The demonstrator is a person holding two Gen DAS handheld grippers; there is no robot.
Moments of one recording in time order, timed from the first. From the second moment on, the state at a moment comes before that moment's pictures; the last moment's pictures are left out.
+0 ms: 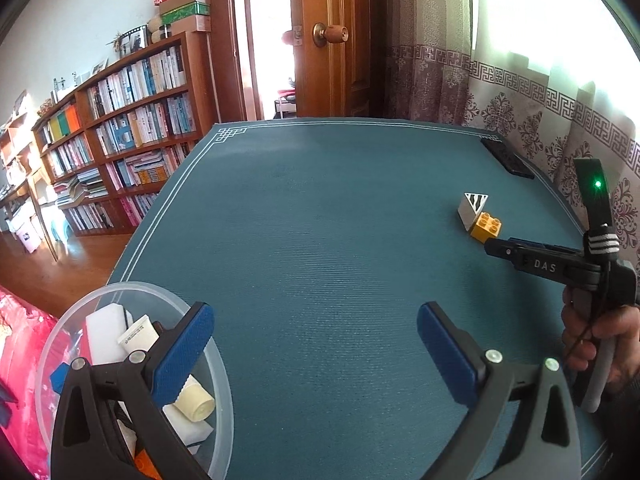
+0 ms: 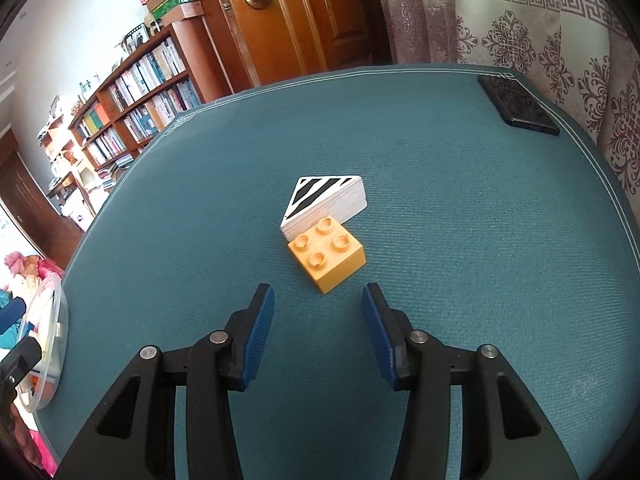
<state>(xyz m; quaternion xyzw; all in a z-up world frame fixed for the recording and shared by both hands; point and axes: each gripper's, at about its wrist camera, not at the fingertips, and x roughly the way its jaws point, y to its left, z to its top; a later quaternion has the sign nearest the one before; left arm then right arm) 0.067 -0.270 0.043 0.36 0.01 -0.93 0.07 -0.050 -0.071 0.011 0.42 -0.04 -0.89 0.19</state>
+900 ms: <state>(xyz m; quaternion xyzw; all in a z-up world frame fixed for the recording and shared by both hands) 0.041 -0.247 0.033 0.38 -0.01 -0.92 0.05 -0.070 -0.087 0.009 0.40 -0.01 -0.90 0.18</state>
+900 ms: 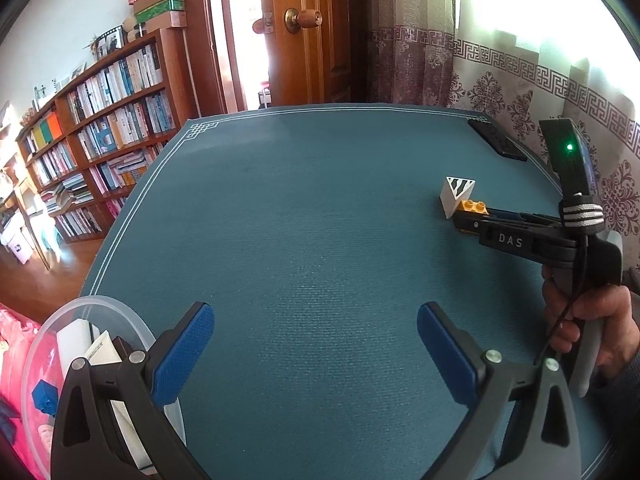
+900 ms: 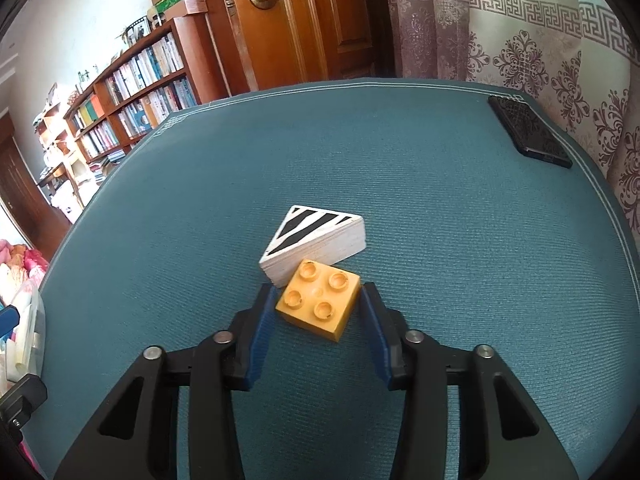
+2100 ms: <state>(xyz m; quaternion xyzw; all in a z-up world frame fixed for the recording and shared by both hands) -0.053 -0.169 0.028 0.38 -0.04 -0.92 -0.04 -0.039 -0.018 0.007 0.40 -0.07 -0.91 0.13</state>
